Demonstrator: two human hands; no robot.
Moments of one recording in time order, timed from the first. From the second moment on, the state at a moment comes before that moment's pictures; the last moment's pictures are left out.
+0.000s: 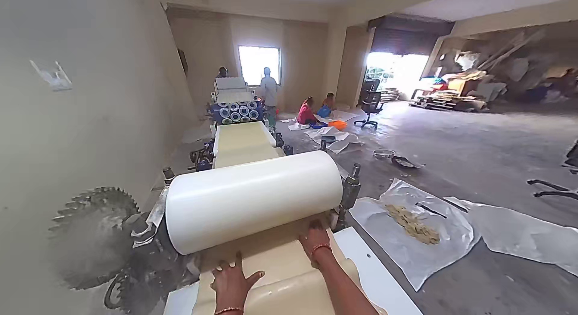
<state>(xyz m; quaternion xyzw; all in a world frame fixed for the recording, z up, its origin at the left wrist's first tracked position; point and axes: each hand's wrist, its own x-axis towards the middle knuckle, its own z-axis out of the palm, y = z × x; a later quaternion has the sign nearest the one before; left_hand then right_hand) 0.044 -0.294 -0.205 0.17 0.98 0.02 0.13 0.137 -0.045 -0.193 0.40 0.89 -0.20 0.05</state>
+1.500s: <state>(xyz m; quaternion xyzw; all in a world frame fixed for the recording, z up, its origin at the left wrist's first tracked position) 0.105 -0.309 -0.199 0.13 0.98 0.07 0.11 0.200 -0.079 -0.160 0.37 0.89 -0.18 0.20</state>
